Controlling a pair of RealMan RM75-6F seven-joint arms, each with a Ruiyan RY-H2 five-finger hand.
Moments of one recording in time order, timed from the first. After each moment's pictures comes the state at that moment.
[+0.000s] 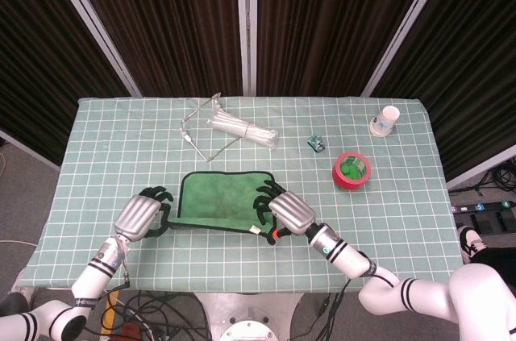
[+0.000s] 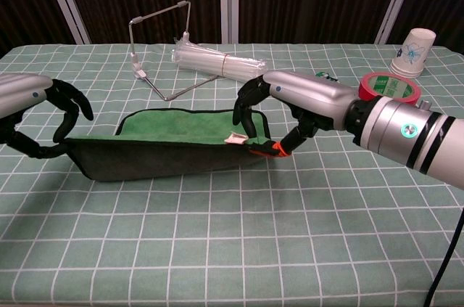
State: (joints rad) left arm -0.48 -1.46 0.00 -1.49 1.39 1.09 0.14; right arm 0.78 -1.71 0.01 -1.27 -1.56 1.02 0.23
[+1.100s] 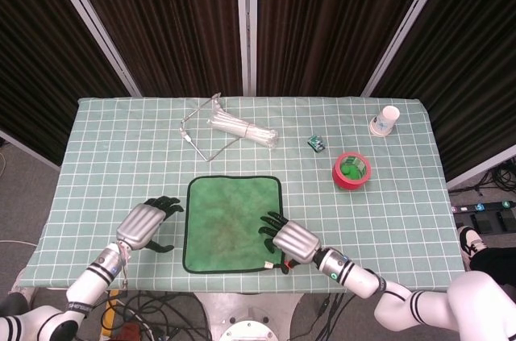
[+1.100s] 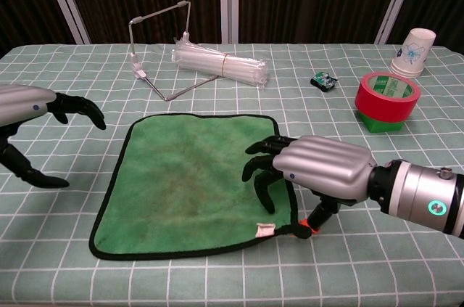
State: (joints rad) left arm -0.51 -1.34 0.02 -1.70 1.31 0.99 0.25; right arm 0.73 -1.71 -0.14 -1.23 -1.70 0.99 0.05
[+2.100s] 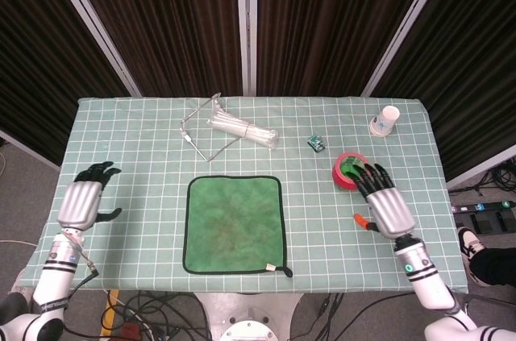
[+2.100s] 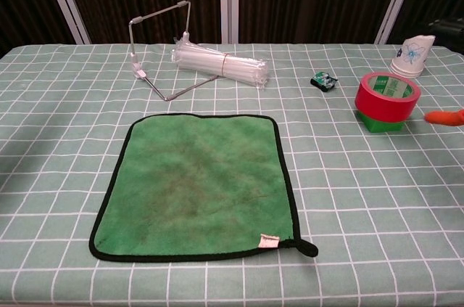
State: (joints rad) left arm -0.36 -1.32 -0.08 -1.59 1.22 1.32 0.21; right arm 0.42 -1.35 0.00 -1.50 -1.45 1.35 -0.14
